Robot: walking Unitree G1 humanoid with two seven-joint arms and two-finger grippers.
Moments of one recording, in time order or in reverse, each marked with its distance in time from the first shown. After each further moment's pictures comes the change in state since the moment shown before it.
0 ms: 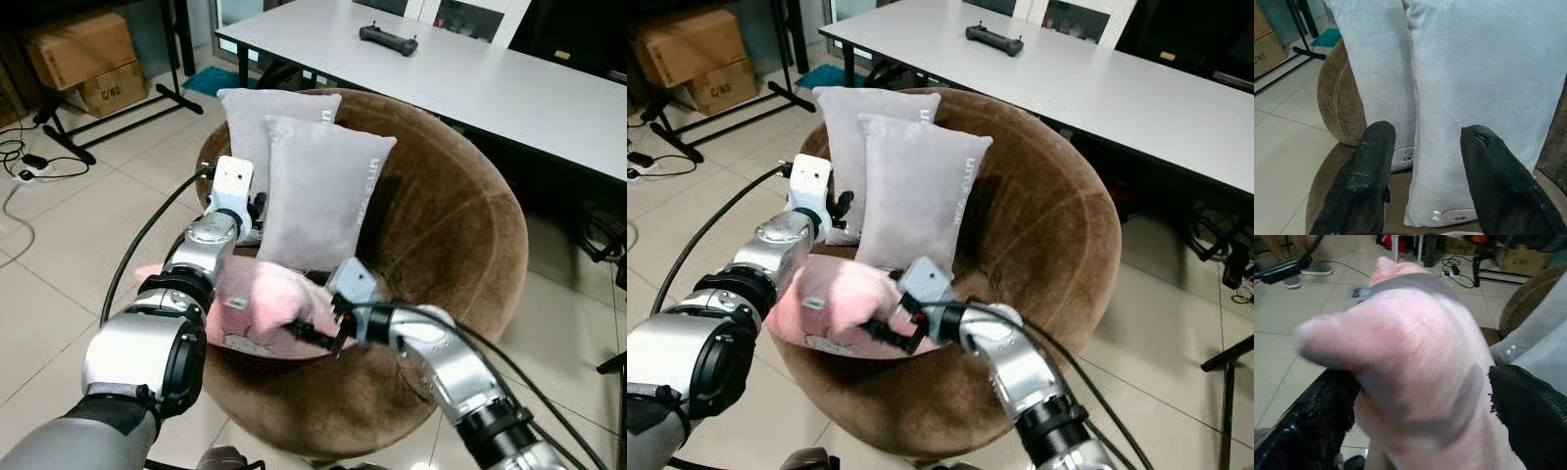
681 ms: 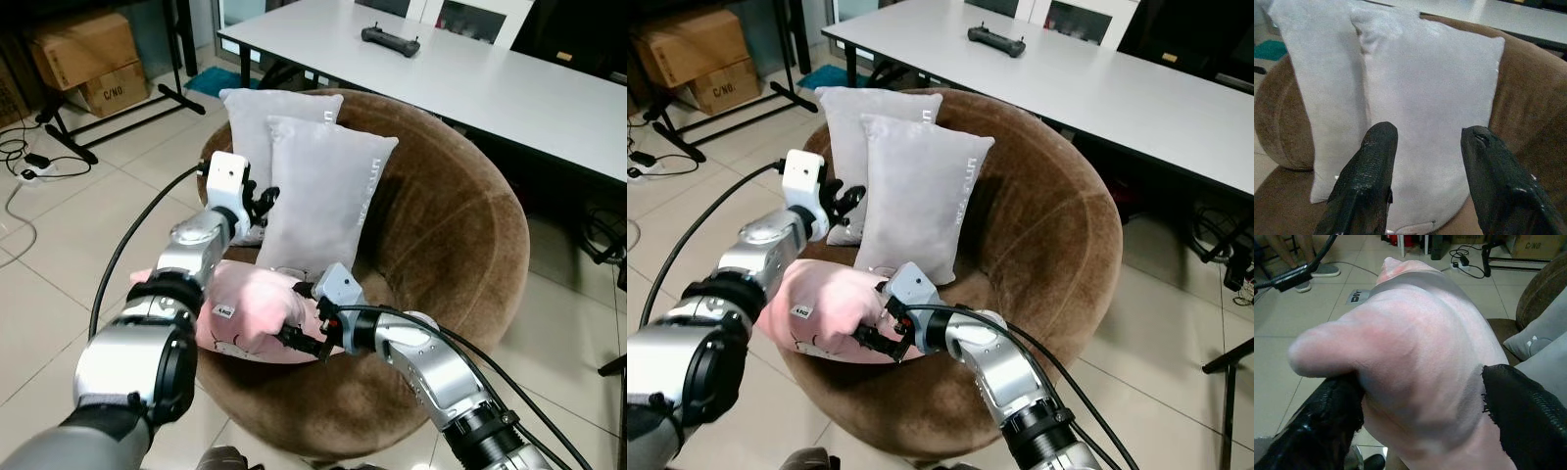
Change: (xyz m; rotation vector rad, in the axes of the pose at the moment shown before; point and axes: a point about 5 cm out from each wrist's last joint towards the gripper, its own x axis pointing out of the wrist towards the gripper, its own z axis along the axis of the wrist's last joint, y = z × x) left arm -0.009 0.006 0.000 -0.112 -0.098 -0.260; right arm 0.010 0.008 -0.001 0.074 0.021 0.010
